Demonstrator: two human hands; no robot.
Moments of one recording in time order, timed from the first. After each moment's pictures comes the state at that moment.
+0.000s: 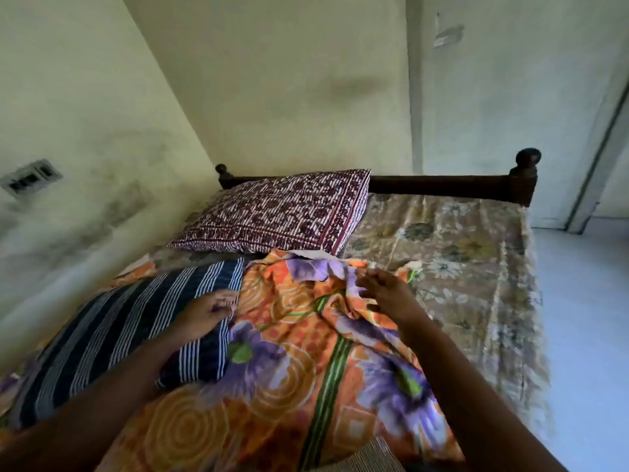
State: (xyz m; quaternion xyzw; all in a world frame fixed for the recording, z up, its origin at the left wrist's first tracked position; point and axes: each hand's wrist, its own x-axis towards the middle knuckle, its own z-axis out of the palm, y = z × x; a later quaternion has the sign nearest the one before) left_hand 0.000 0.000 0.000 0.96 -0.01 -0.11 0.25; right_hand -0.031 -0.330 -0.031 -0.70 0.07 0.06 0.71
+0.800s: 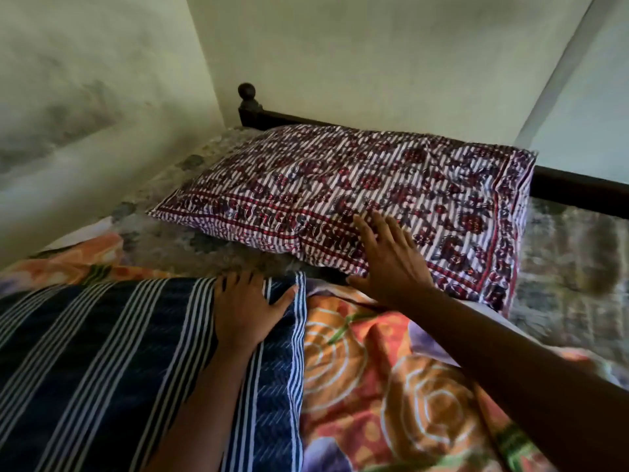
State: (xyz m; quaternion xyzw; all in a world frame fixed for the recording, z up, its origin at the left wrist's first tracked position) left_hand 0.268 0.136 -0.172 0.99 0.02 0.13 0.04; right_hand 0.289 -0.092 -0.104 -0.99 -0.11 -0.04 0.07
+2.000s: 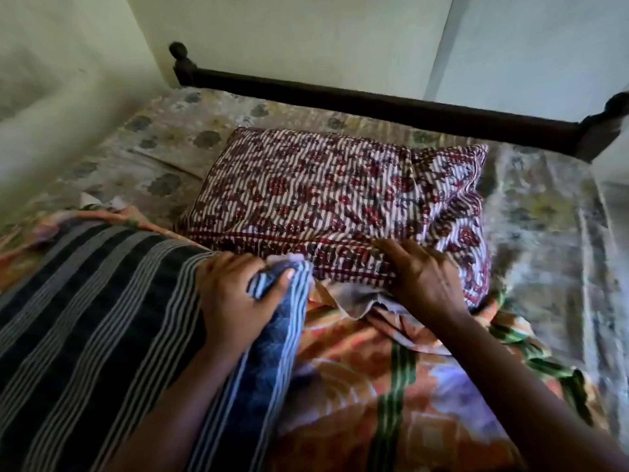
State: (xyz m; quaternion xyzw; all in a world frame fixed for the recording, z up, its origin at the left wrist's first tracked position) left_hand 0.044 0.018 -0.063 0.92 -0.15 0.26 0.24; right_hand 0.039 -0.239 -0.089 -0.98 -0.07 -0.16 0.09
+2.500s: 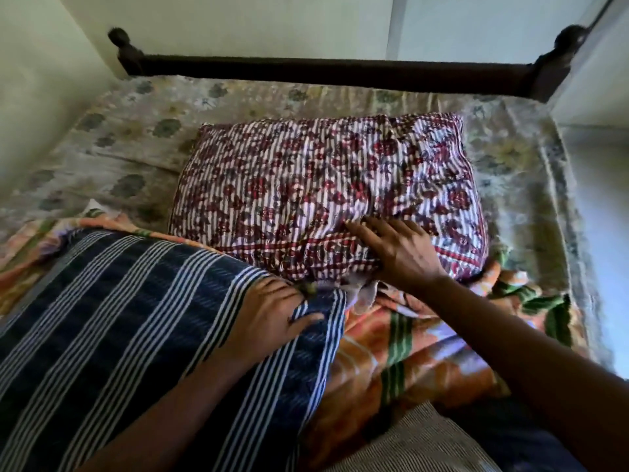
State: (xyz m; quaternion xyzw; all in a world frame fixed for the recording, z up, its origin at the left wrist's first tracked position) left_hand 0.023 0.010 -0.136 0.91 -0.41 0.05 0.06; right_hand 0.017 -0.244 -0.117 -0.98 -0.12 -0.14 -0.02
